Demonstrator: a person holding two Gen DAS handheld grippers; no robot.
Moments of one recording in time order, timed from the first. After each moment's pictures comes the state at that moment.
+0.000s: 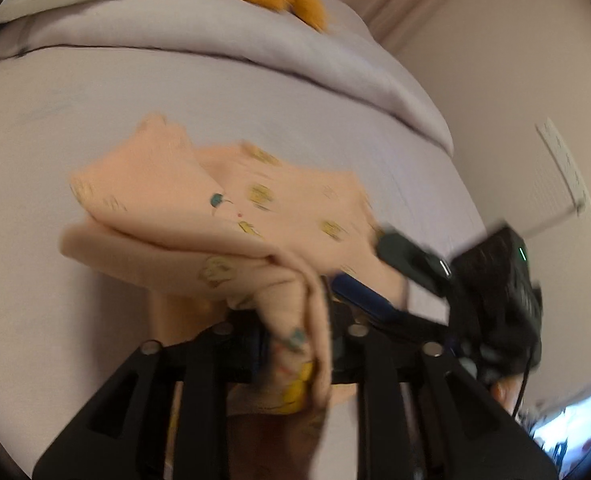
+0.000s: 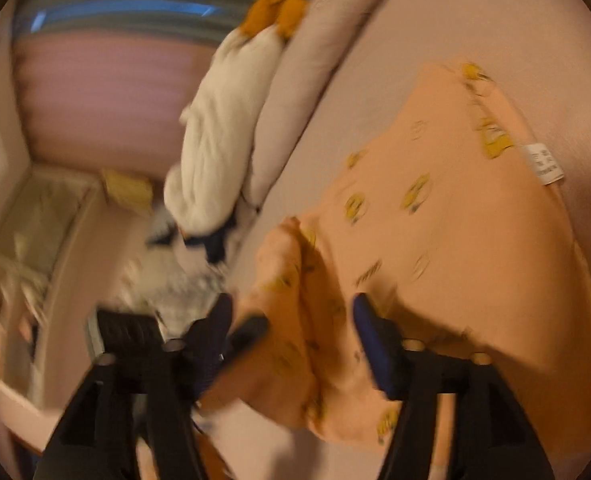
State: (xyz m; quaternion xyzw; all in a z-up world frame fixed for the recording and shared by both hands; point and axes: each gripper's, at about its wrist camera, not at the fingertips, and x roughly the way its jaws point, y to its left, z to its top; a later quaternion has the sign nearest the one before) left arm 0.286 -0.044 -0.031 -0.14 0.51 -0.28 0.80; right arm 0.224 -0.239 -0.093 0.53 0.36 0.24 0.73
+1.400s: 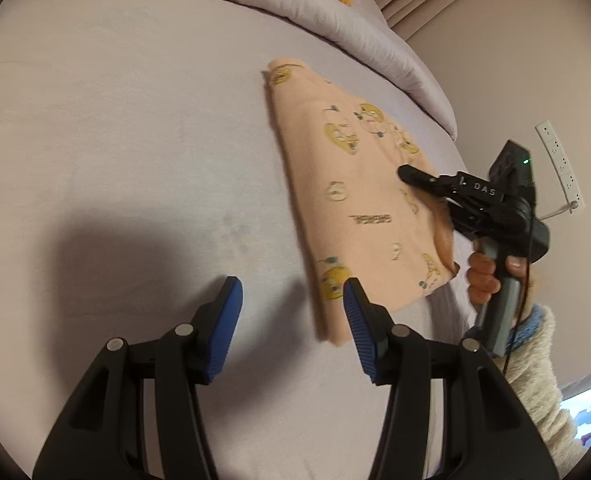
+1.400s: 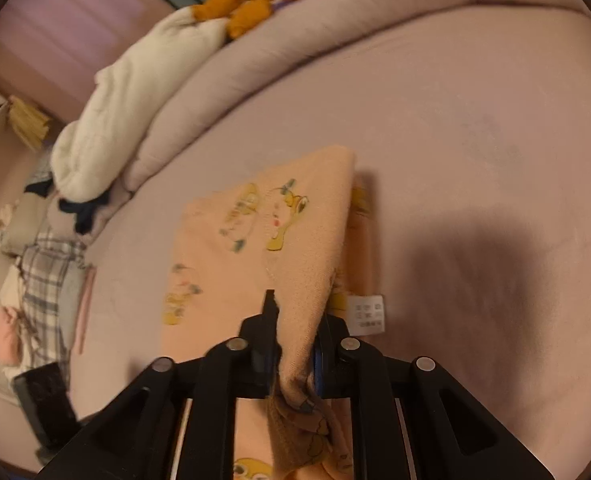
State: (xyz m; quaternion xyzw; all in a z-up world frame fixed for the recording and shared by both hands) left arm 0.223 0.024 -0.075 -0.18 0.53 -0.27 0.78; right arm 0.254 -0.302 -0.078 0.30 0.45 0.09 0.84
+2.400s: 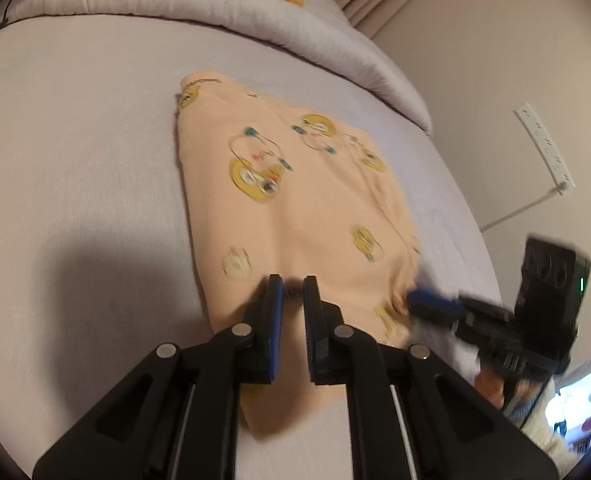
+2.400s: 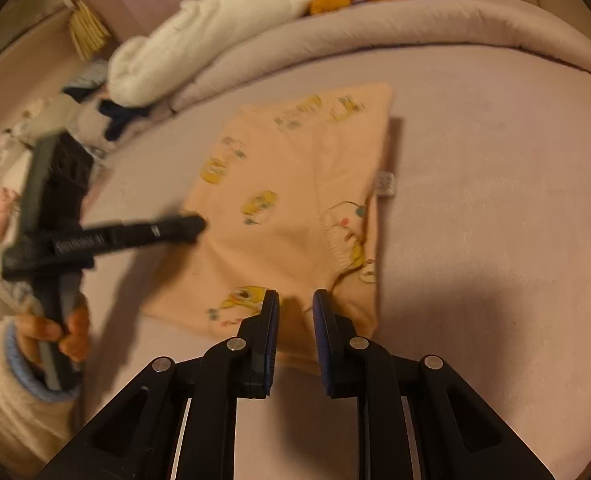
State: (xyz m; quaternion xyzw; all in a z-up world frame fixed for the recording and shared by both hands) left arm 0.250 -0.028 -0.074 -0.16 0.49 -0.33 0.79; right arm 0.184 -0.260 -0.053 0.14 0.42 0.17 0.88
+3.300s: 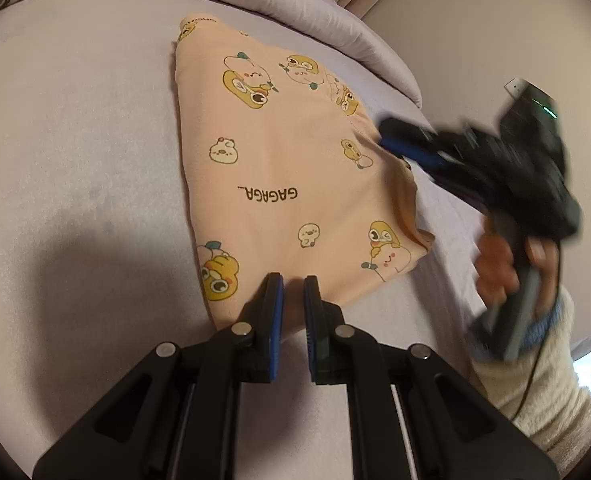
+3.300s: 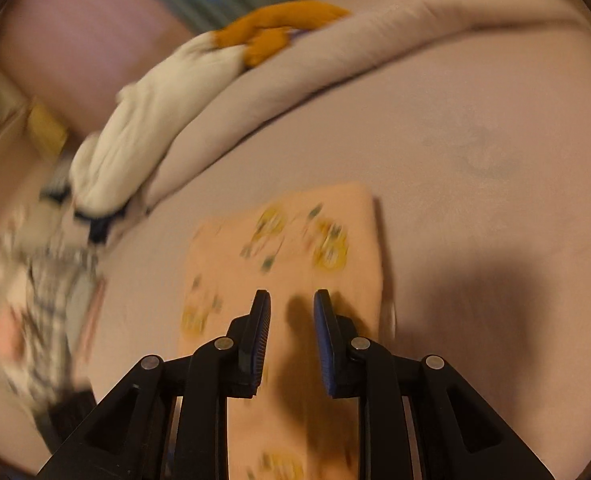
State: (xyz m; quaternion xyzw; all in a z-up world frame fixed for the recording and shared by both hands) left arm 0.212 -0.036 -0.108 -0.14 0.50 -0.33 0.78; right arm 0.232 -0.262 -0.049 0.21 0.40 0.10 0.89
